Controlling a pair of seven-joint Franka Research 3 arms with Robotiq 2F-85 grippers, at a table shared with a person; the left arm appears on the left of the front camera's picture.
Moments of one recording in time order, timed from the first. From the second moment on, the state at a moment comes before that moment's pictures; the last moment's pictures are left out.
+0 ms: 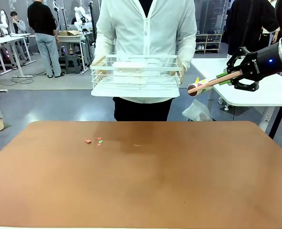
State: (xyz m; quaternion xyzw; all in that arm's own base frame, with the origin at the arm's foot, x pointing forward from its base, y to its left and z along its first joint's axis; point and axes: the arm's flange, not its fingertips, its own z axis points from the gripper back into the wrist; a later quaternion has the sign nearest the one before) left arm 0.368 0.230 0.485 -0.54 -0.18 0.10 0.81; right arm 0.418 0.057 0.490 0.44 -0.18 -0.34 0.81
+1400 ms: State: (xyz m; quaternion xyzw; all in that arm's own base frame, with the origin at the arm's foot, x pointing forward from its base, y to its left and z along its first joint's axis) left arm 0.368 0.229 0.485 -0.54 -0.18 0.10 0.81; right arm 0.544 0.132 0.413 0.43 0.02 -0.02 0.90
